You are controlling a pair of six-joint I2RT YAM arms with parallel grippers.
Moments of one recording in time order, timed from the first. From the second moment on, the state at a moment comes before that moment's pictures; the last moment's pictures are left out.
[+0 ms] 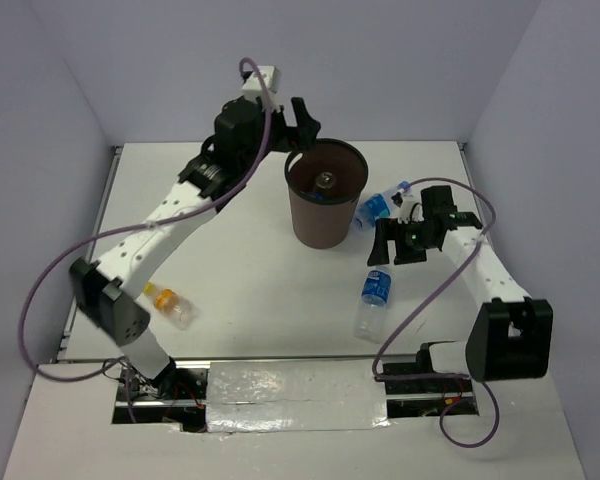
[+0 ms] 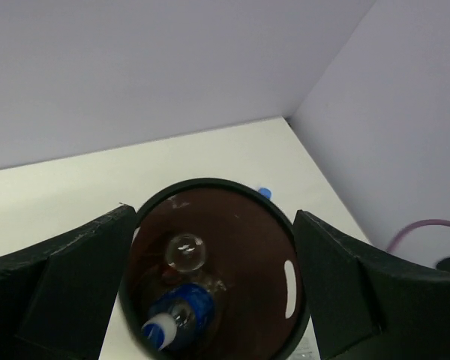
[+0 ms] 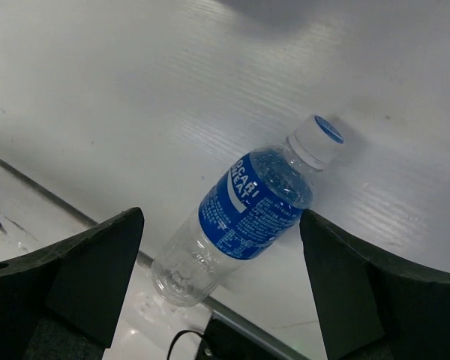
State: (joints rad) left arm -0.60 1.74 1.85 -0.17 -0.09 -0.36; right arm 0.02 1.25 0.94 -0.77 -0.51 -0.05
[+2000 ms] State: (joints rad) left arm -0.37 1.30 1.01 -1.16 -0.53 -1.50; right arm 0.00 1.22 1.68 -0.98 -0.88 -0.56
